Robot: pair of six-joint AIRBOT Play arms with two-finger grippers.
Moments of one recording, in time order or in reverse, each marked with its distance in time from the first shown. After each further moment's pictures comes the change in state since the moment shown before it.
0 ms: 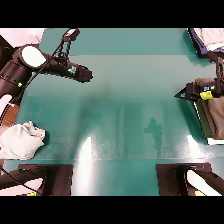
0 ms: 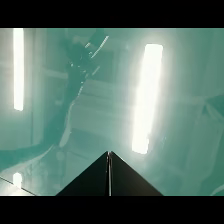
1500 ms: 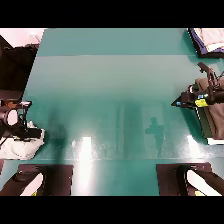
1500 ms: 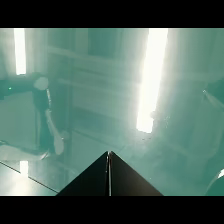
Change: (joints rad) left arm 0.326 0.522 -0.771 0.755 -0.412 -0.396; right arm 0.000 0.000 -0.103 0.002 0.006 -0.041
